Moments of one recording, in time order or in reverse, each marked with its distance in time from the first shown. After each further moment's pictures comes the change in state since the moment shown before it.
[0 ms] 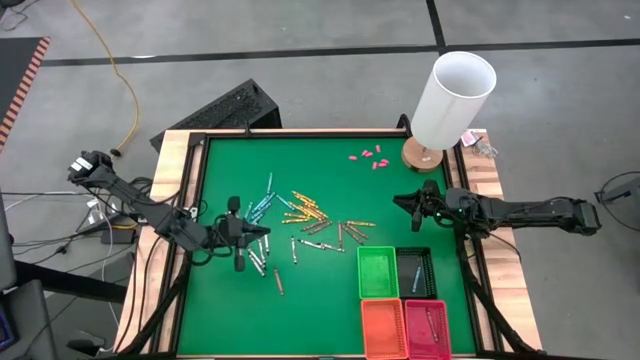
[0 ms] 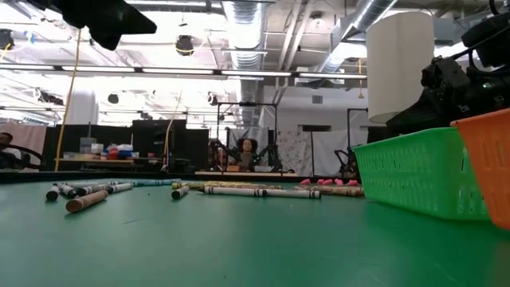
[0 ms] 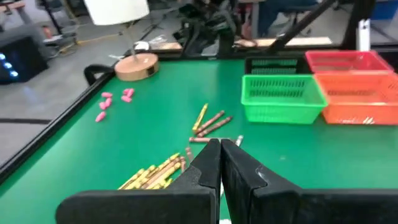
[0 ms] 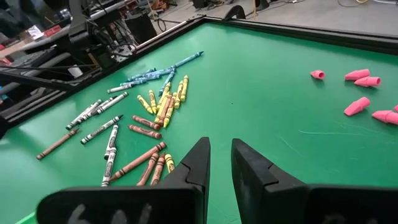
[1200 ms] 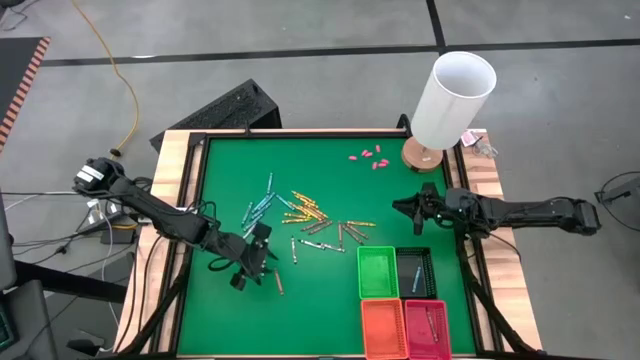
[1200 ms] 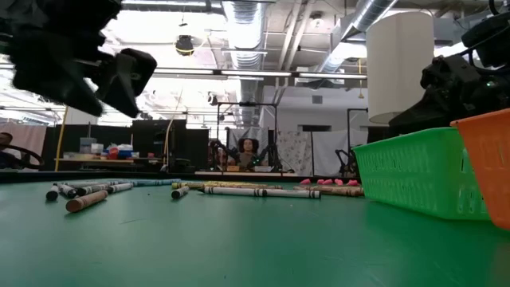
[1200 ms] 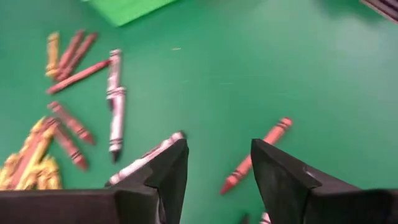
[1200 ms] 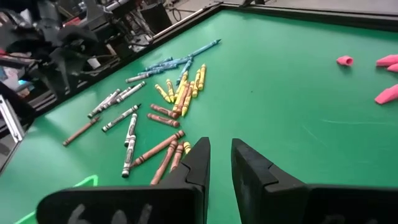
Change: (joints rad) left arm 0.115 0.304 0.001 -0.050 0.606 0.253; right arm 0.002 0.000 0.000 0.004 -0.080 0.015
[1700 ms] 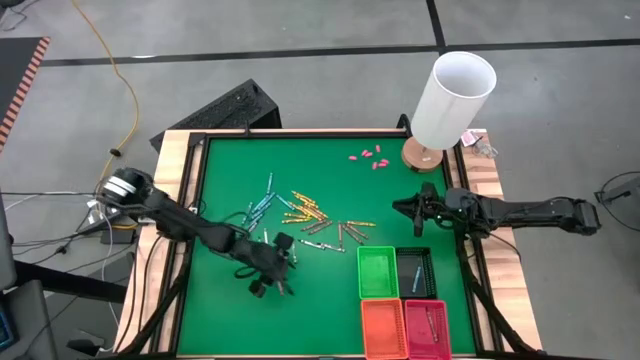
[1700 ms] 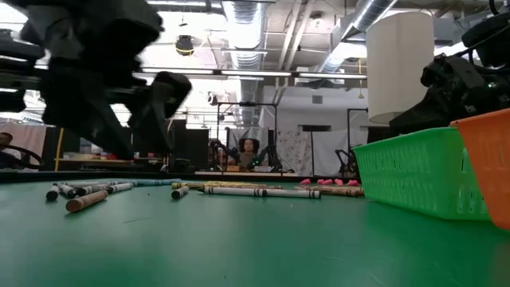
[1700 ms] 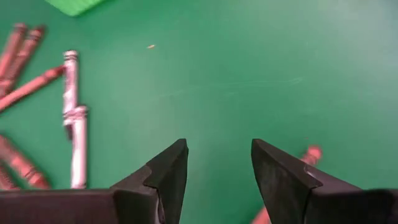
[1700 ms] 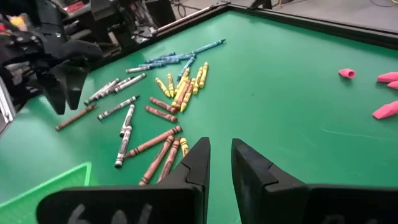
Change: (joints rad) left arm 0.042 0.373 0.198 0.049 0.069 0.060; right arm 0.000 0.000 0.000 -0.006 -0.011 -0.108
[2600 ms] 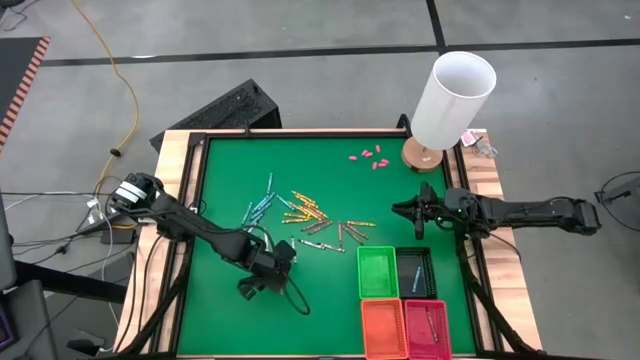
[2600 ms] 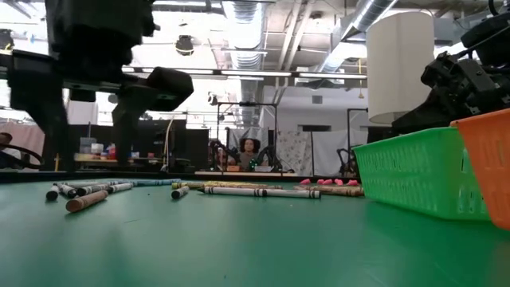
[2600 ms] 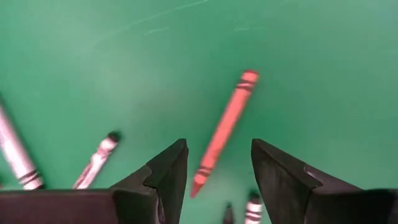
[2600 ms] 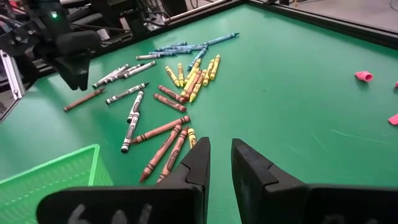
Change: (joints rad) left arm -0.034 0.087 0.266 -0.571 0.079 0.182; right arm 0.000 0.000 0.002 -0.025 -0.044 -0.066
